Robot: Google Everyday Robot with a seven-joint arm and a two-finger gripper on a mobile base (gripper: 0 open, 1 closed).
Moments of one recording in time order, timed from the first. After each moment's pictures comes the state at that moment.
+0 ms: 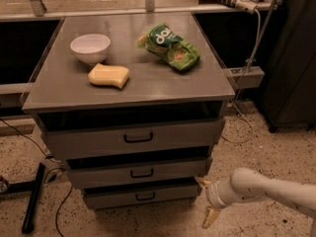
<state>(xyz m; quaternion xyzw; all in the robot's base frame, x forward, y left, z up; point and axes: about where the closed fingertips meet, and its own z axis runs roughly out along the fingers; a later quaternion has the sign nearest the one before) 0.480 -0.186 0.356 -0.70 0.66 0.12 0.25</state>
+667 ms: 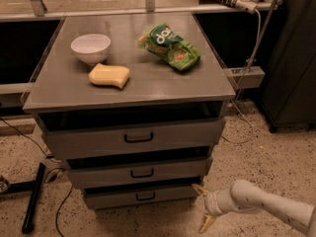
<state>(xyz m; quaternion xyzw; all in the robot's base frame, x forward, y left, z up) 0.482 -0.176 0.285 -0.70 0.63 0.15 0.30</state>
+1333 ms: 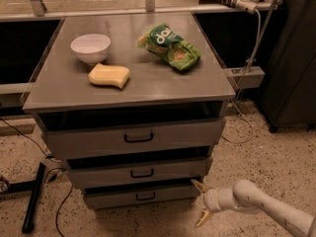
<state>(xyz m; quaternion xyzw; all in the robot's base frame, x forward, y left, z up) 0.508 -0.173 0.273 -0.67 0.63 0.17 0.36</state>
